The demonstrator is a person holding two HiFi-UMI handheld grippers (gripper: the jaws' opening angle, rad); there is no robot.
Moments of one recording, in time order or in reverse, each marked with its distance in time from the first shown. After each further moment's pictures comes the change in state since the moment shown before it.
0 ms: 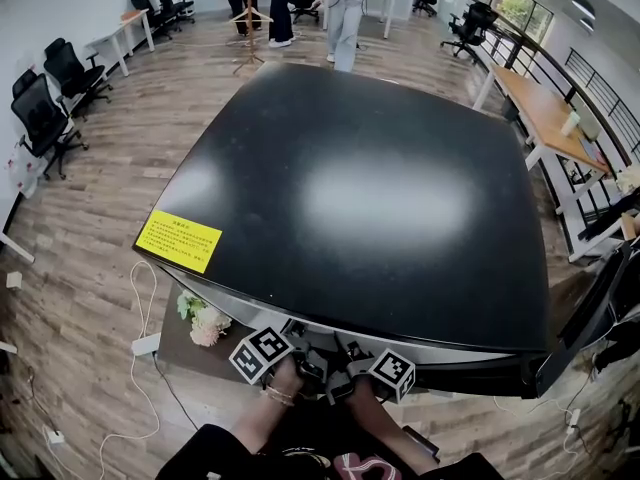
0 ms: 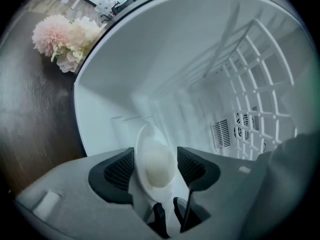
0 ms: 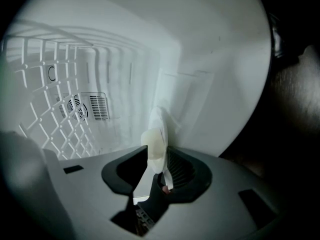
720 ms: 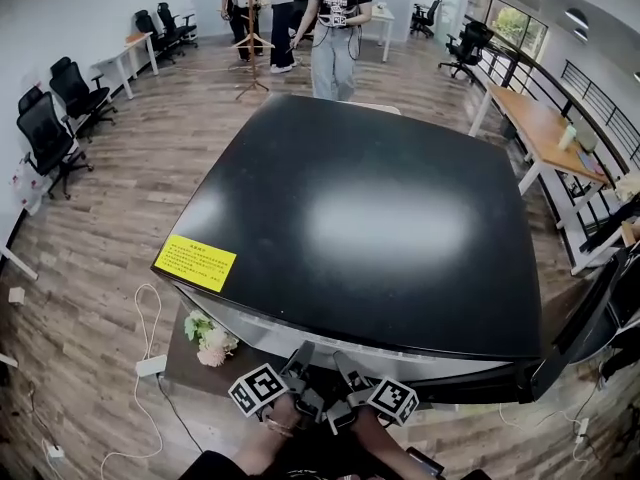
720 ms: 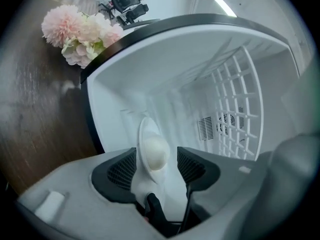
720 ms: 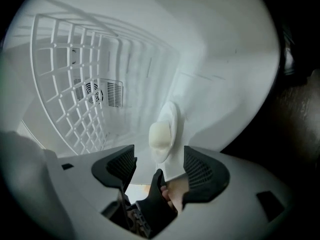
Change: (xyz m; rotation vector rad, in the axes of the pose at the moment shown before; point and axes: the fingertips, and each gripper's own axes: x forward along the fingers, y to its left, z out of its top) left arm -0.031 0.002 -0.015 0.000 0.051 -0.152; right arm -0.013 0.013 -0.016 -0.195 0.043 0.054
